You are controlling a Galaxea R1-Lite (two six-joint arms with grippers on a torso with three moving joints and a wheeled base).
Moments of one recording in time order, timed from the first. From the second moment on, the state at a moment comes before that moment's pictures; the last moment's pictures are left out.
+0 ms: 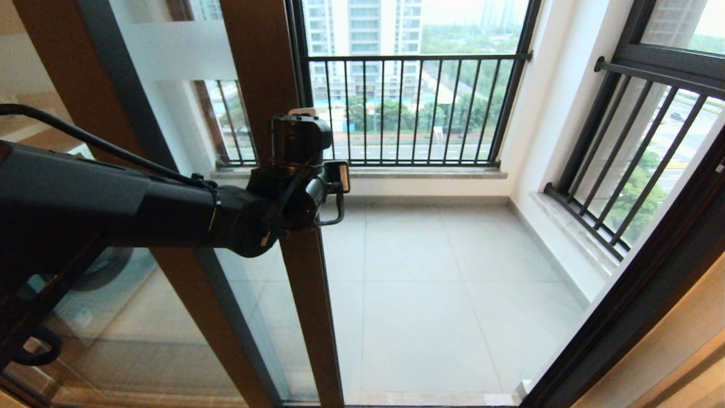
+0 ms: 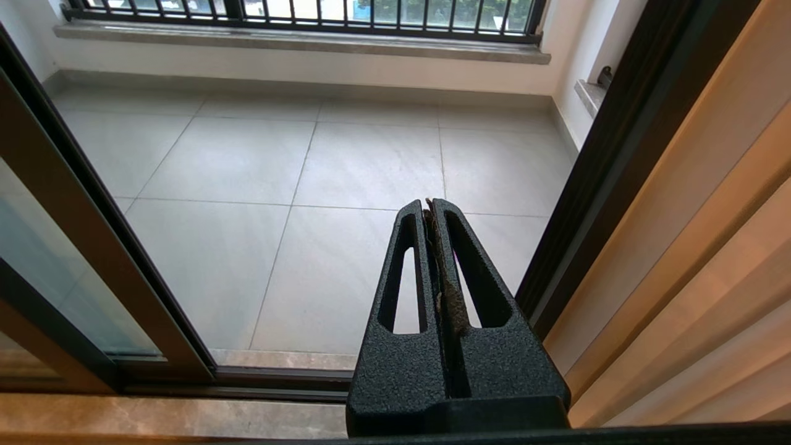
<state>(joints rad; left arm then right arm) -0.55 2.05 -1.48 -0.45 0.52 -0.16 0.00 0.00 0.00 0.00 0.03 -0.08</state>
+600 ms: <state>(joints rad) -0.49 2.03 -1.47 -0.45 0.52 -0.16 0.00 0.00 0.00 0.00 0.03 -0.08</state>
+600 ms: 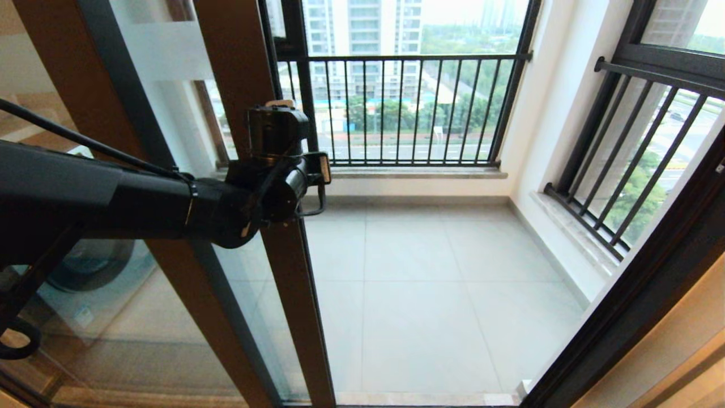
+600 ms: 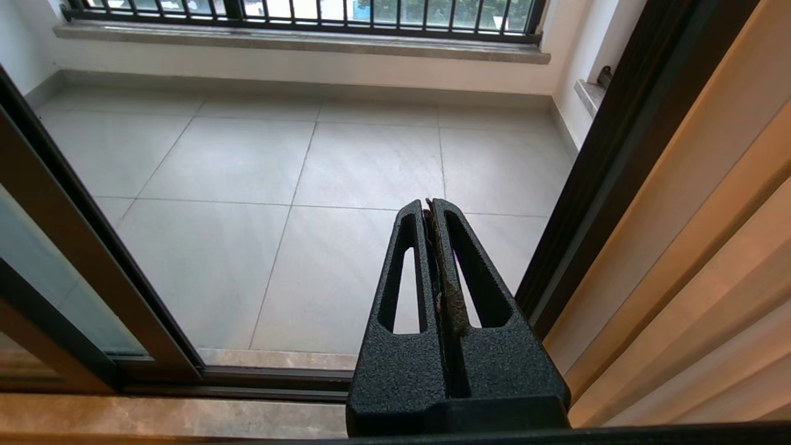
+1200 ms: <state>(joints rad) -0.48 2.00 -1.45 -0.45 0.52 -0.16 0.00 0.00 0.00 0.00 0.03 -0.08</state>
